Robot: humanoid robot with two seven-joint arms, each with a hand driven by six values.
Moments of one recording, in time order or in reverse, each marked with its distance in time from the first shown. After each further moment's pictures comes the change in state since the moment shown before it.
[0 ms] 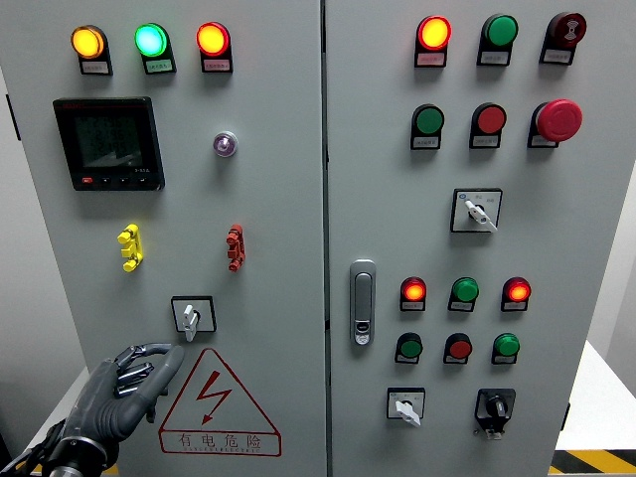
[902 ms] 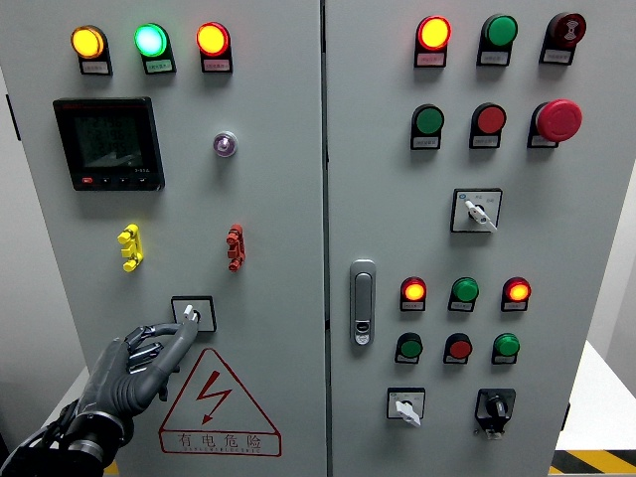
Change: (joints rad) left arm -0.084 -0.005 0.067 -0.023 0.006 0.114 0.123; right arm 0.000 0.000 0.000 0.000 0.000 0.000 0.000
